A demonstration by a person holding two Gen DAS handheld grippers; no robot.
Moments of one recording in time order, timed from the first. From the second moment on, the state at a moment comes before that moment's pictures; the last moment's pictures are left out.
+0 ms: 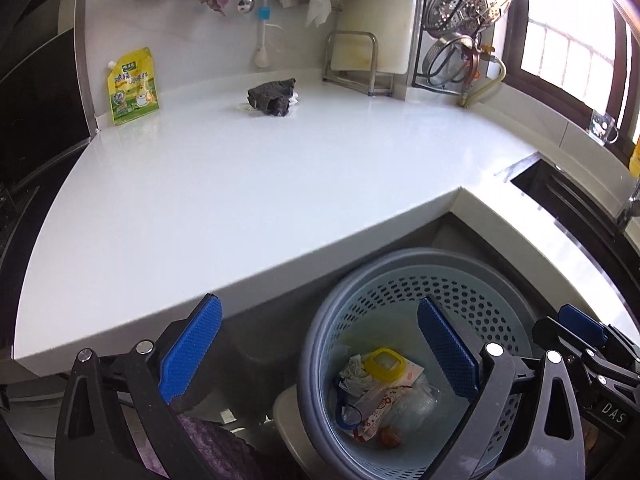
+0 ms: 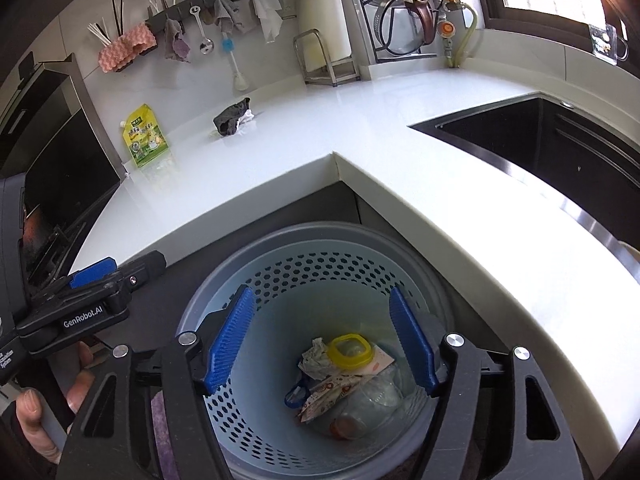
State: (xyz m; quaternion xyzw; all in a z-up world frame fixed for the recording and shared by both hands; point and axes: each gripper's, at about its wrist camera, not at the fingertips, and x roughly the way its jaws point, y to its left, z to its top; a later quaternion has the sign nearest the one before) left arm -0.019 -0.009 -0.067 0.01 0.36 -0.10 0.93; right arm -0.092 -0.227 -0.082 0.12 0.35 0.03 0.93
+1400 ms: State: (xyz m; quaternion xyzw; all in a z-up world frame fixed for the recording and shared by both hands) left arm 0.338 -0.002 -0.048 0.00 0.40 0.04 0.91; right arm 0.243 -0.238 -0.035 0.09 0.37 0.09 0.92
